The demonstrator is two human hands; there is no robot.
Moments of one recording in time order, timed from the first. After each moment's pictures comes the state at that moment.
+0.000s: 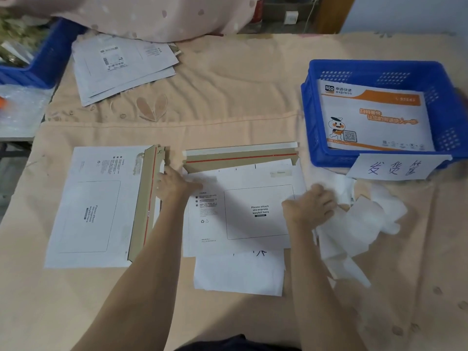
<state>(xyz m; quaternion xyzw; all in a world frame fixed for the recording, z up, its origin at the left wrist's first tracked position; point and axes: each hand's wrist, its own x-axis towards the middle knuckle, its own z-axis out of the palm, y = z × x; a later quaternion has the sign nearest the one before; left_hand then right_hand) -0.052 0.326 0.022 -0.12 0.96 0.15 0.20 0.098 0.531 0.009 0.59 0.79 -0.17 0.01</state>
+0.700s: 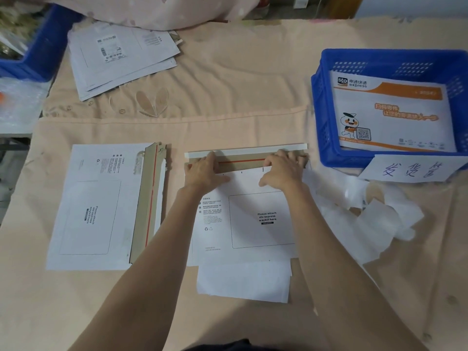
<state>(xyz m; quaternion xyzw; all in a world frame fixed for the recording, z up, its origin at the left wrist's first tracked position) -0.071 0.363 0.008 0.16 0.95 0.15 0.23 0.005 0.546 0.015 0.24 0.94 -0.18 0.18</state>
